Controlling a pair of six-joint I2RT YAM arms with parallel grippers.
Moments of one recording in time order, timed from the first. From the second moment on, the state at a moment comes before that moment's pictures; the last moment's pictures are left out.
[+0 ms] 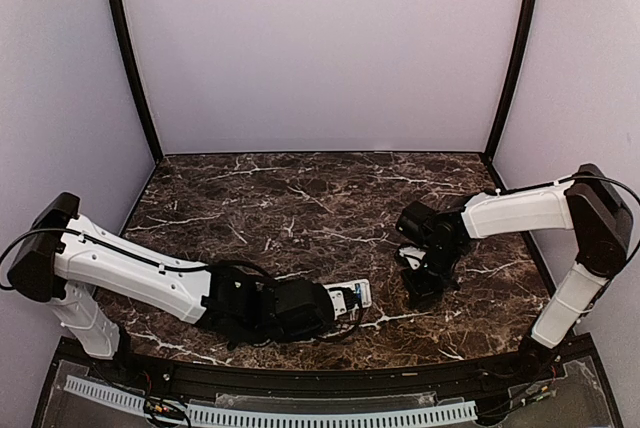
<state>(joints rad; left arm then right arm) -1.43 1.68 1.06 -0.47 -0.63 0.15 0.75 1.66 0.94 -0.82 -0.19 0.39</state>
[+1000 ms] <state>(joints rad) -1.43 1.51 0.91 -0.57 -0.66 -0.16 0.74 1.75 1.15 -0.94 -0.28 0.32</state>
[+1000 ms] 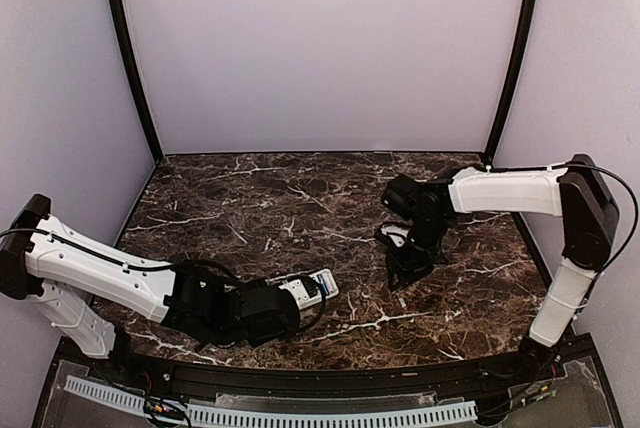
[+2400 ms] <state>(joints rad) -1.43 1.45 0.73 -0.49 -0.51 -0.54 0.82 1.58 0.97 -0.75 -0.17 -2.01</state>
